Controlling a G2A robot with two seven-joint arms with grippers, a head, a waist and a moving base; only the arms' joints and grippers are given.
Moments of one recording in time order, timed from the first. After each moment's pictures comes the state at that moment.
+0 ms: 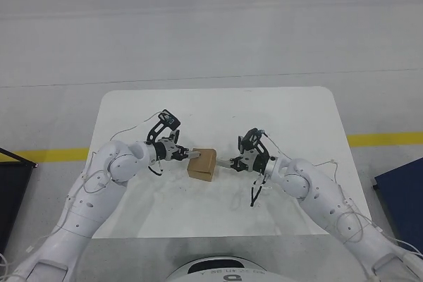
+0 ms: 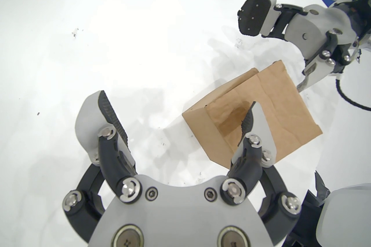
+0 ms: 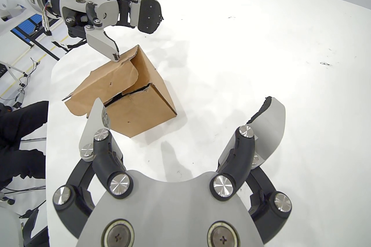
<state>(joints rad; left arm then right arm) 1.17 -1.08 -1.09 -1.48 0.73 -0.47 -0.68 -1.20 -1.05 0.85 -1.37 -0.76 -0.54 0.11</state>
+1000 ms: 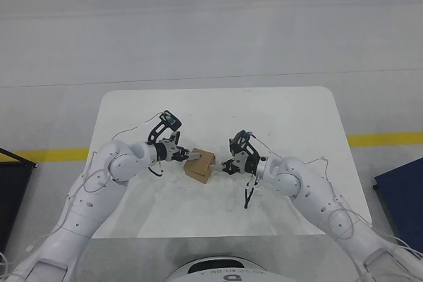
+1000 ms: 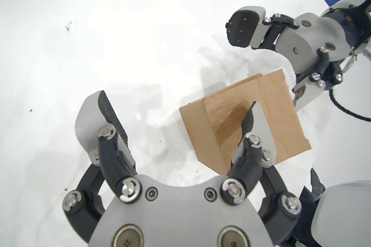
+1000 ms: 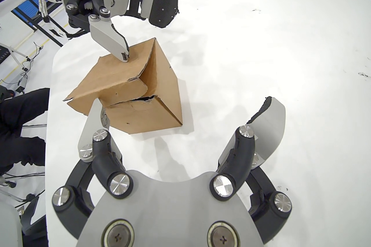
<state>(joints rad) 1.16 -1.07 -1.07 -1.48 0.71 -0.46 -0.72 -1.16 -1.10 0.81 -1.35 -0.79 -0.55 0.16</state>
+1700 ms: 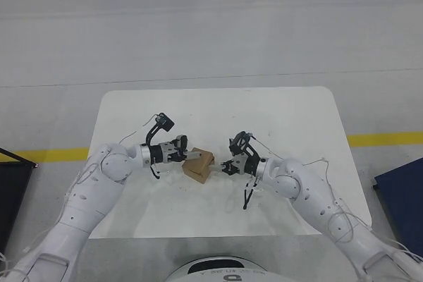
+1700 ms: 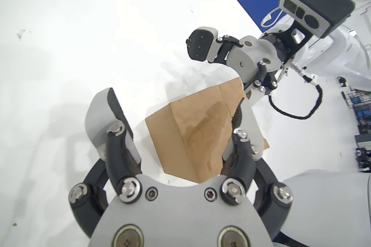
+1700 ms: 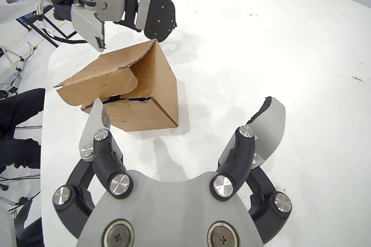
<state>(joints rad) 1.13 -1.08 -1.07 -1.29 0.38 -0.69 -0.73 -1.20 -1.10 0.85 -1.38 -0.85 -0.54 0.14</state>
